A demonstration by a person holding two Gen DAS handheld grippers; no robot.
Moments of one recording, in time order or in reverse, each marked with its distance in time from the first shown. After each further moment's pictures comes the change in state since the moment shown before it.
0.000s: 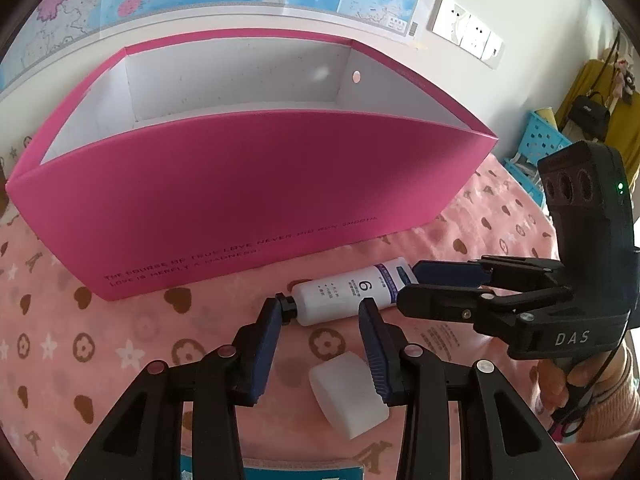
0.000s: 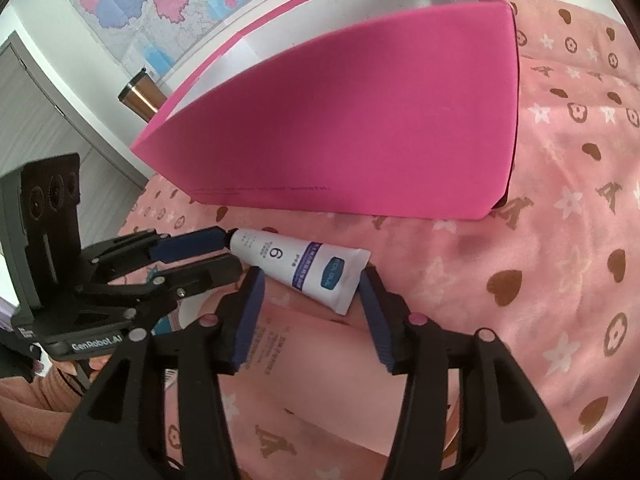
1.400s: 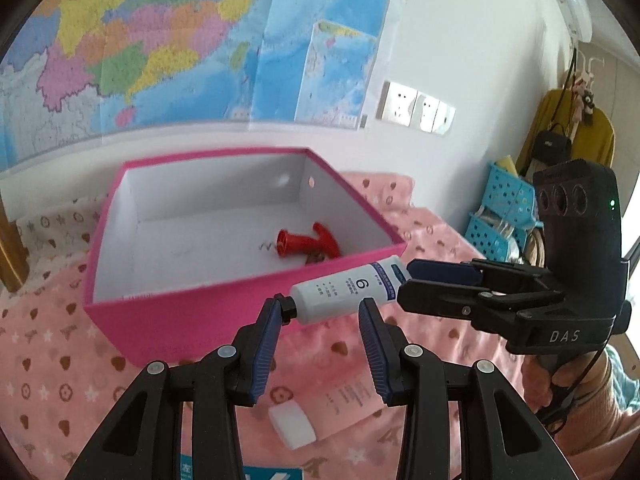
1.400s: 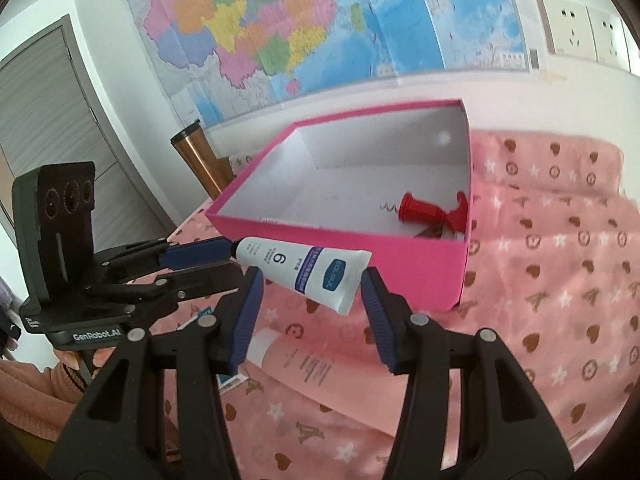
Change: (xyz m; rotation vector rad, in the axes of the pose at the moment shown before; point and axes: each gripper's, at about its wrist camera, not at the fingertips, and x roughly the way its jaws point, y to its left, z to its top) left arm -0.094 -0.038 0.032 0.058 -0.257 -0.054; right arm -0.096 0.048 0.027 -0.189 -0.227 -0.017
